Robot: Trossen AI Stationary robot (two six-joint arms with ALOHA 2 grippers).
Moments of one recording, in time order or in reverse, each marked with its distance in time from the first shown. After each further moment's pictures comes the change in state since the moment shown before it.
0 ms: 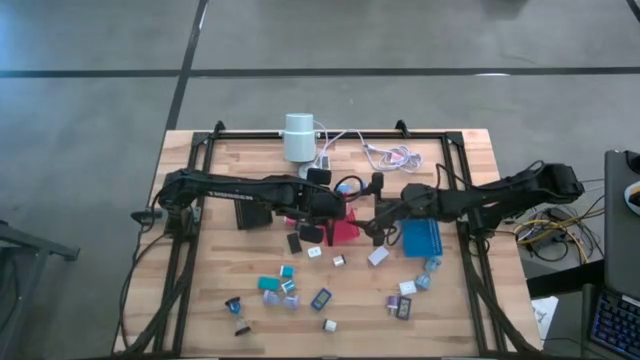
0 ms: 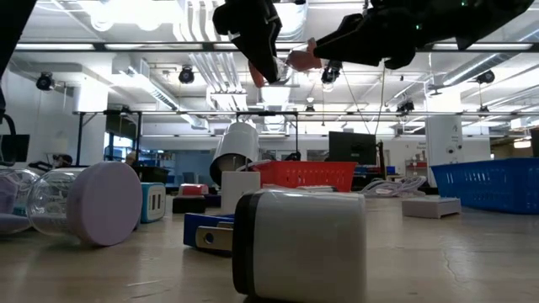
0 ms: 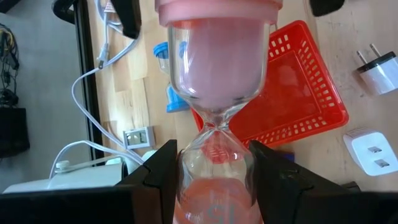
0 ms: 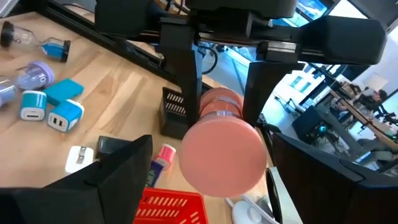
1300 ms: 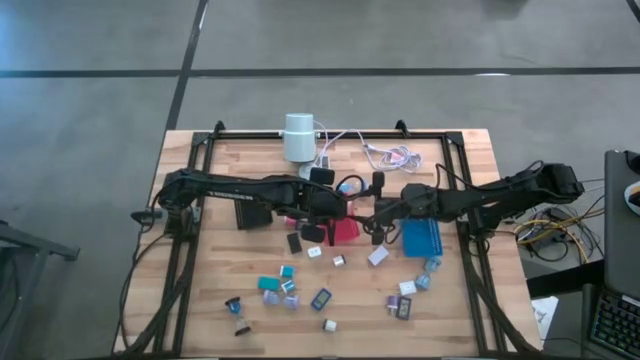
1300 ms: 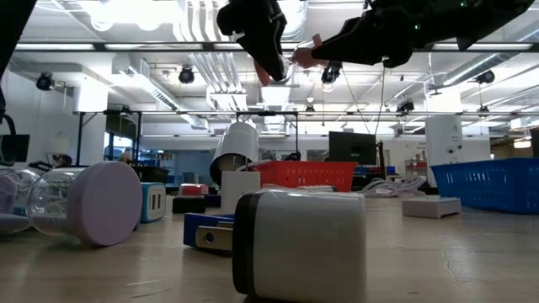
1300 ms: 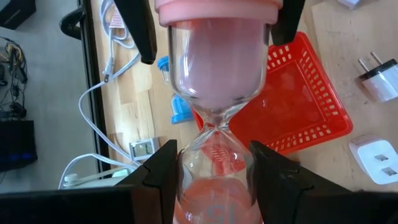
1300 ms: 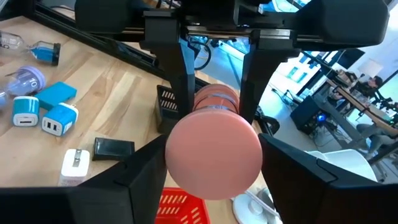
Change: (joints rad) left arm 0.001 0.000 -0.001 0.042 -0.003 0.053; right arm -0.001 0.000 -0.002 -0.001 0.032 0.053
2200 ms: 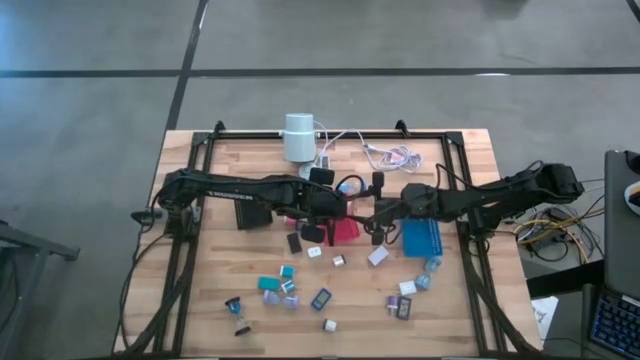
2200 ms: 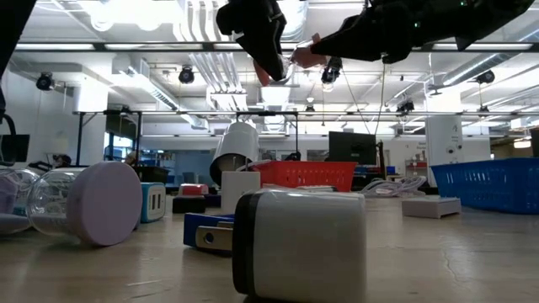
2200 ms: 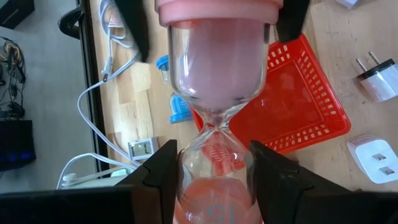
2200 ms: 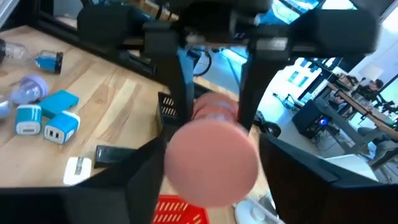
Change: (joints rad) left arm 0.000 -0.001 -0.002 -0.001 0.004 -0.004; right arm 0.000 0.001 0.000 0.026 -0.016 0.009
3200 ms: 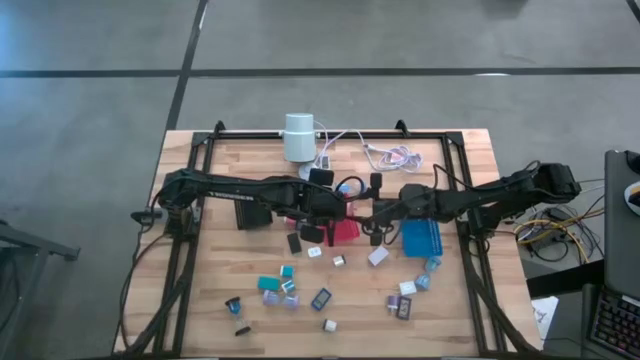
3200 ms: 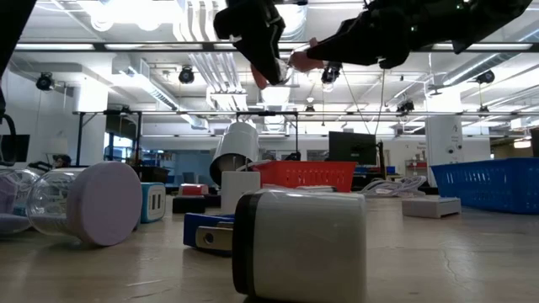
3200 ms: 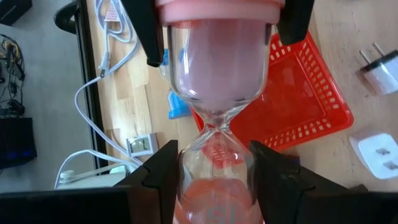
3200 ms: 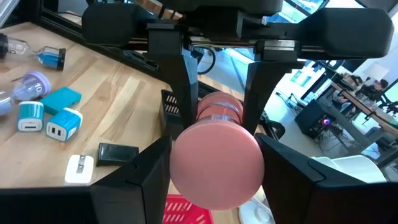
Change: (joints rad) left arm 0.000 0.000 -0.018 0.000 -0.003 0.001; right arm 0.002 0.036 0.006 0.016 -0.012 -0.008
